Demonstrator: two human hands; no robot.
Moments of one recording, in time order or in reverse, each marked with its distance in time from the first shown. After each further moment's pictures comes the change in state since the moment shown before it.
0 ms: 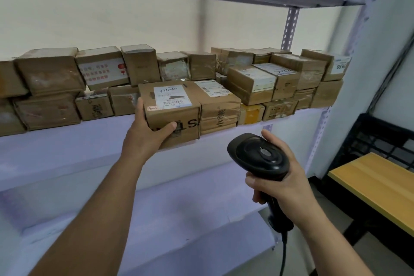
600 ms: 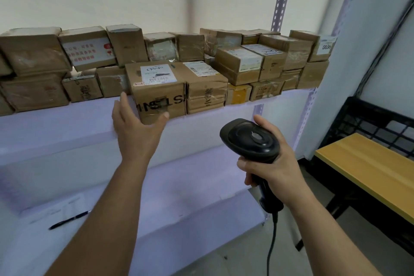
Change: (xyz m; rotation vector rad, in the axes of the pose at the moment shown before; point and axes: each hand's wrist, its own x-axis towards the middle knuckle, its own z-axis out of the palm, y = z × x) left_hand -0.055 -0.004 0.025 0.028 0.278 0.068; right_hand -0.027 0.000 -0.011 -0.043 0.020 0.027
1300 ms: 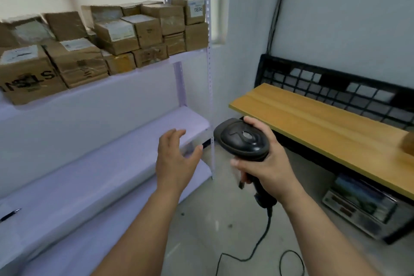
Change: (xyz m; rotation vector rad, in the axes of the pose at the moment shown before) left_hand -0.325 0.113 0.115 -0.042 -0.492 0.257; right_hand -0.225 0.001 -0.201 0.012 0.255 0.069
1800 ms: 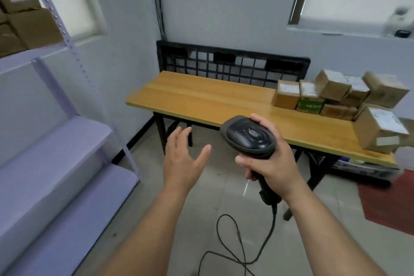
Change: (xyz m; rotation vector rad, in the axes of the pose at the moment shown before) left_hand -0.092 0.149 0.198 -0.147 -0.505 0.175; right_hand -0.125 0.003 -0.209 -0.183 0.483 0.072
